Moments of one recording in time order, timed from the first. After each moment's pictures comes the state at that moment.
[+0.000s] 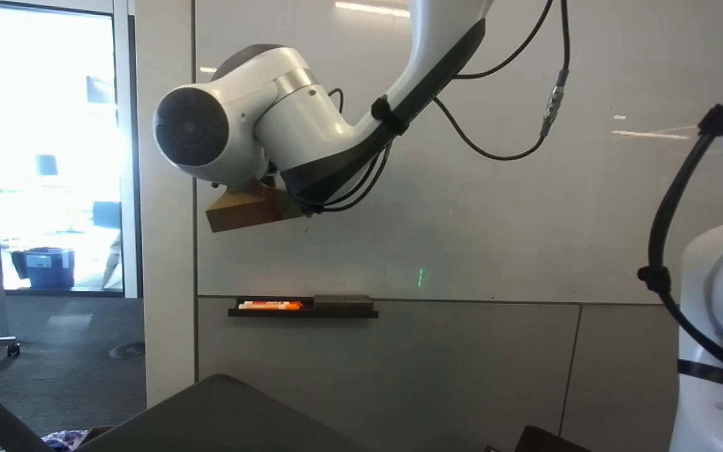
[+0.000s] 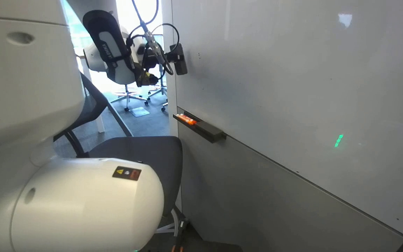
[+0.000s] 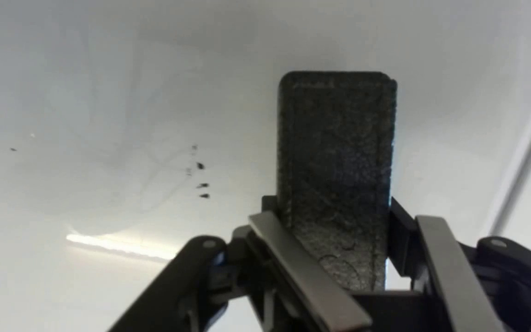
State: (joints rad) arm 0.18 0.08 0.18 -2.12 -1.84 1.99 2.00
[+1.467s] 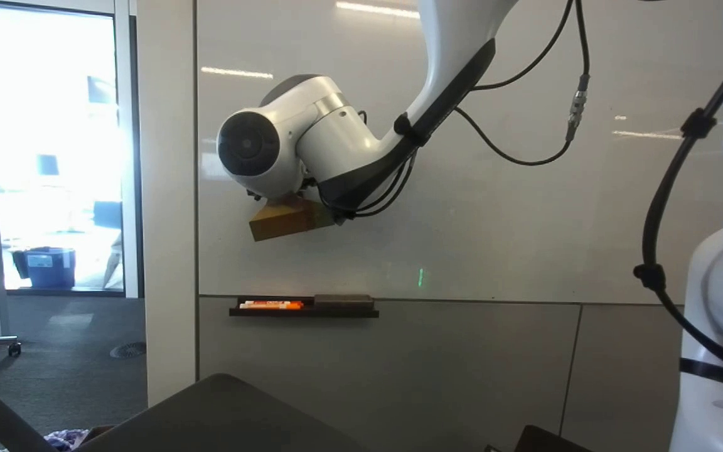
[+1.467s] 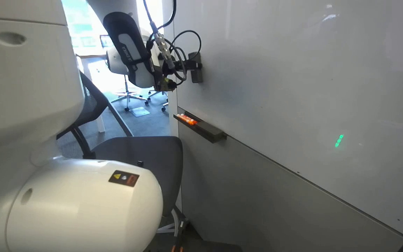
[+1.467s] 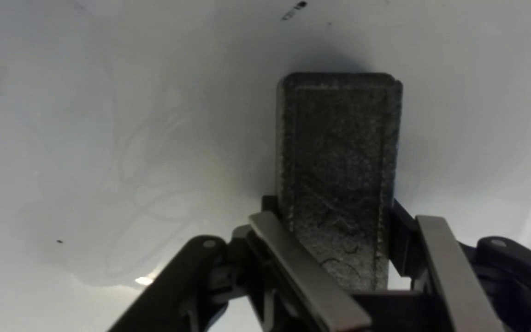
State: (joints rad) arm 0.10 0.05 0.11 -2.17 -1.85 2.11 2.00
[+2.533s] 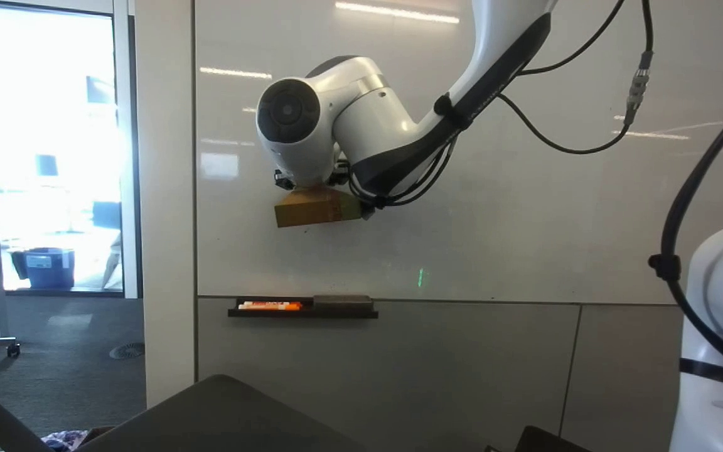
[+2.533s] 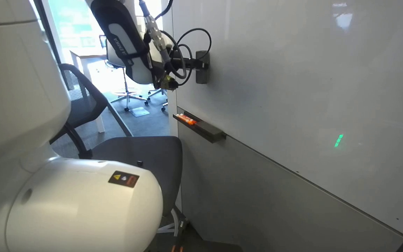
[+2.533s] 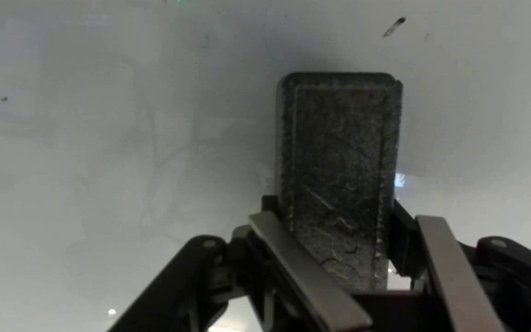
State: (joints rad) arm 0.09 -0.10 0.06 -2.28 -1.74 2.19 2.01
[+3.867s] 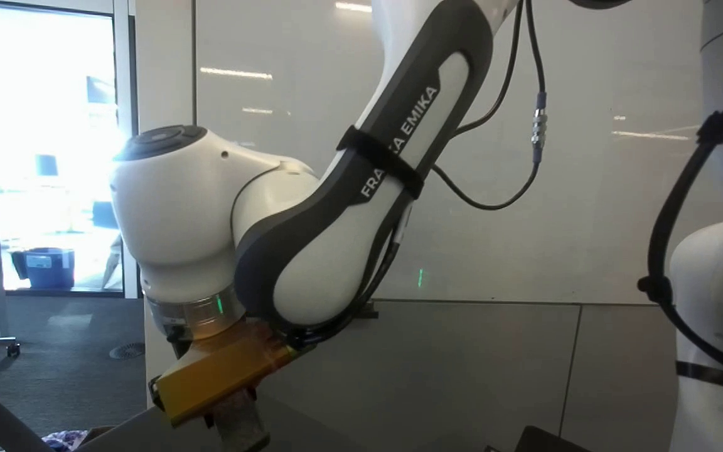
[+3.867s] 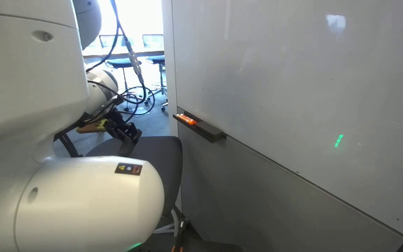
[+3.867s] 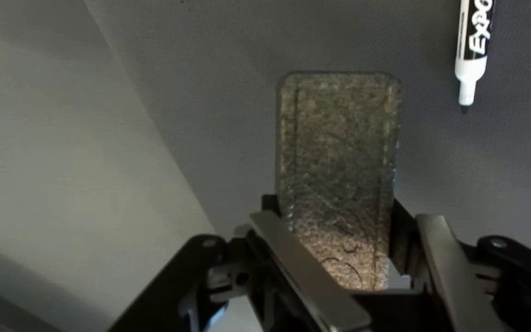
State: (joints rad) arm 0.25 0.17 0.24 -2.37 -0.77 2.48 1.26
